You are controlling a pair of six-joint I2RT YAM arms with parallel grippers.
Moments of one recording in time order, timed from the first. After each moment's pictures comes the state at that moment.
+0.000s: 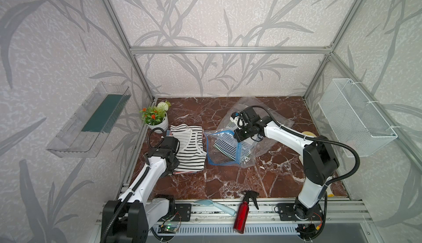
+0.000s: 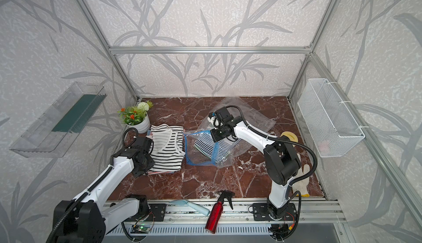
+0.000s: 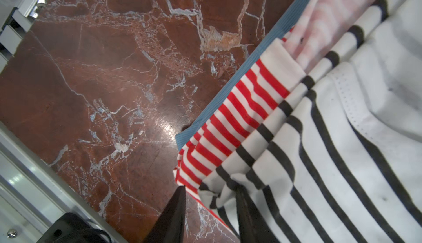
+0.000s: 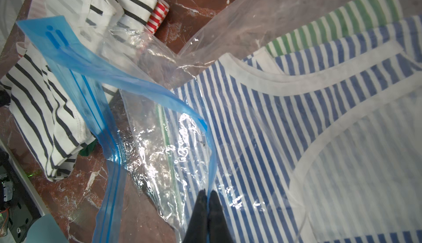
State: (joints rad) left arm -0.06 1.11 0.66 -0.94 -0.27 -0.86; right arm 0.60 1.81 1.37 -0.59 -0.27 0.11
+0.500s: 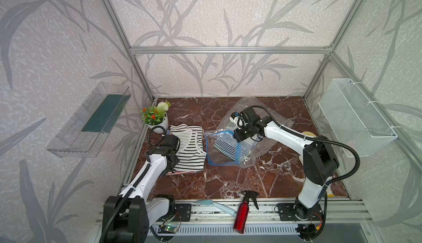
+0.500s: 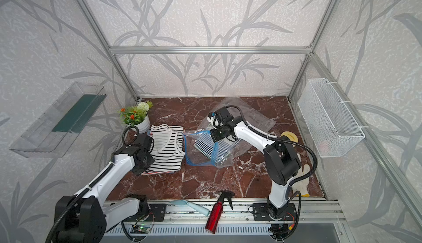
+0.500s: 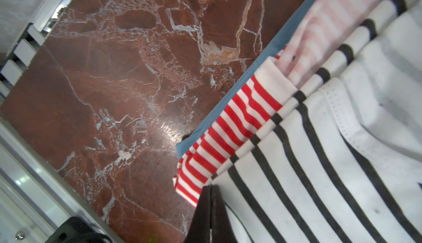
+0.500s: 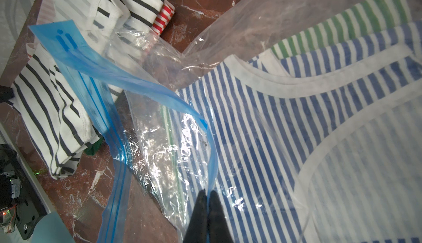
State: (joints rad) left arm -0.06 1.10 0.68 -0.95 -0.31 -0.87; right arm 0.60 1.81 1.37 -0.58 -0.29 0.11
